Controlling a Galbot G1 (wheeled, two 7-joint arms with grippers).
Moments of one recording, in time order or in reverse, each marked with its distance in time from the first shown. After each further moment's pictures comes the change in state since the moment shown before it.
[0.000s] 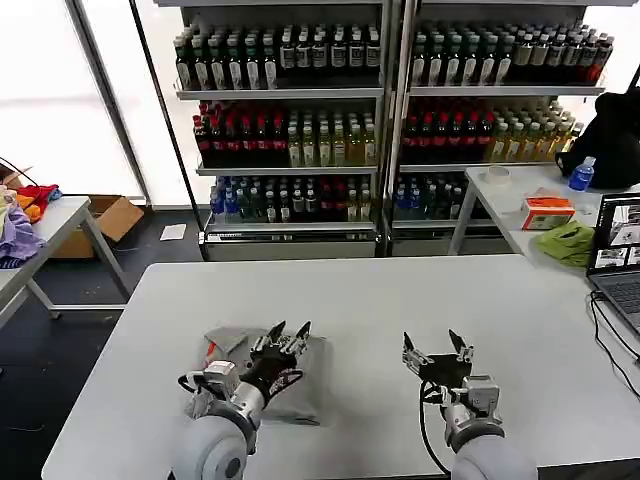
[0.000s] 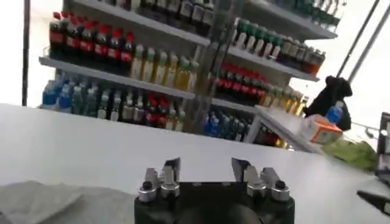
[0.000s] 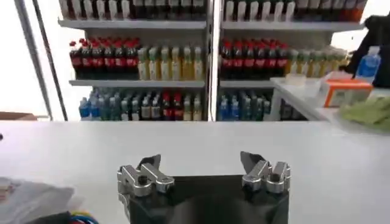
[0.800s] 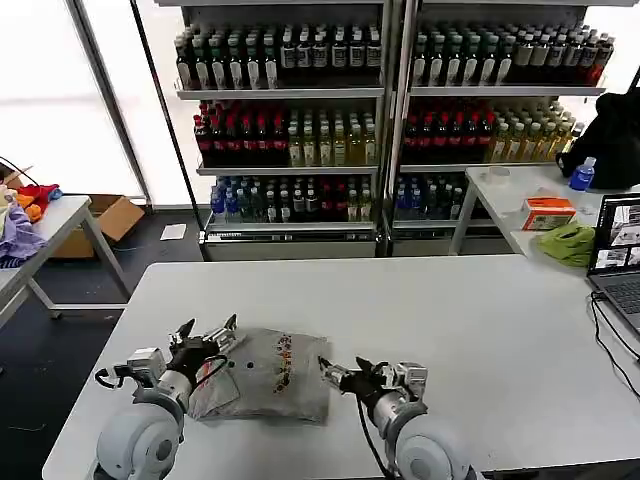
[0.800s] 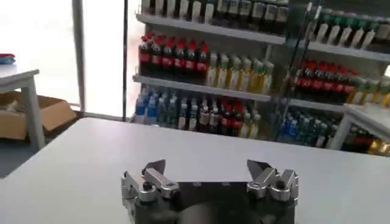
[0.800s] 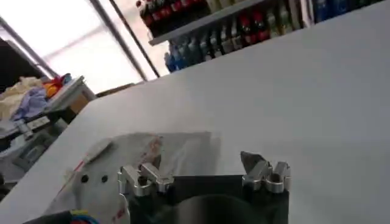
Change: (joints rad) left arm 0.031 0.132 -0.242 -0.020 -0.068 0.092 -0.101; right arm 0.244 -0.050 -0.343 -0.112 0.608 -0.020 0.194
